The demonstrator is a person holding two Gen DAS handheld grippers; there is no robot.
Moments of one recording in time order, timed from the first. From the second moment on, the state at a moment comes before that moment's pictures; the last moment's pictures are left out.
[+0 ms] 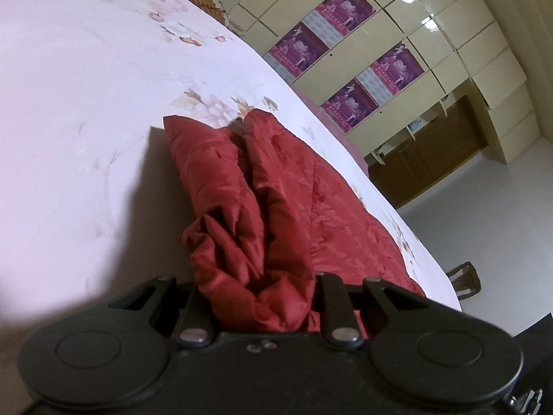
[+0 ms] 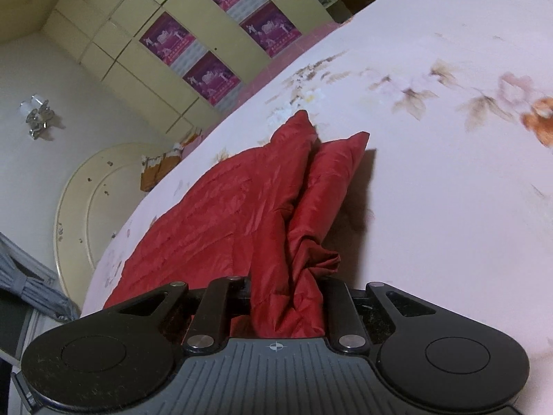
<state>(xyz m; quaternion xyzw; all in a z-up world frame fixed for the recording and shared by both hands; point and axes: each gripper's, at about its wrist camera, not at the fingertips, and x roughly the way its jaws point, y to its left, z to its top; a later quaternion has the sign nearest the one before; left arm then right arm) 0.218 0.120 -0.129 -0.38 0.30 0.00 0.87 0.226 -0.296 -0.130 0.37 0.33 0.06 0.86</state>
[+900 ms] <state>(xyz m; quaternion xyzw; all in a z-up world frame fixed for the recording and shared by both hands) 0.183 0.136 -0.137 -0.42 0.27 0.05 0.86 0.211 -0.235 -0.072 0.24 0.31 0.09 0.92</state>
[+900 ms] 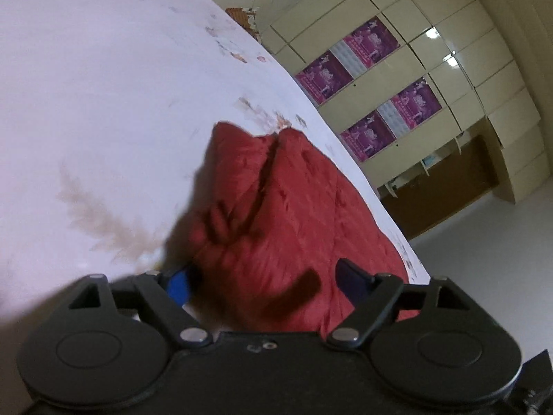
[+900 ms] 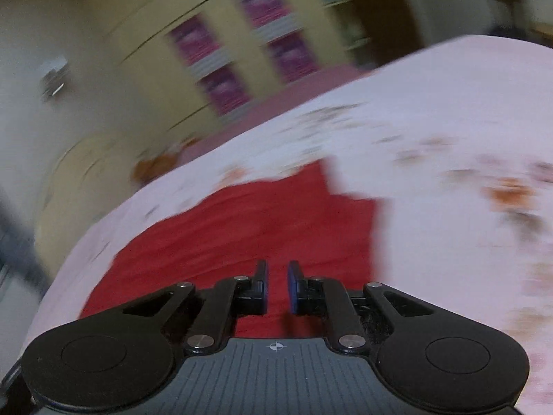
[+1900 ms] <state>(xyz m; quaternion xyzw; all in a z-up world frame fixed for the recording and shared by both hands) 0.224 0.014 -0.024 -0.14 0.24 -0.12 0.95 0.235 -0.153 -0.126 0.22 0.44 0.17 0.85</state>
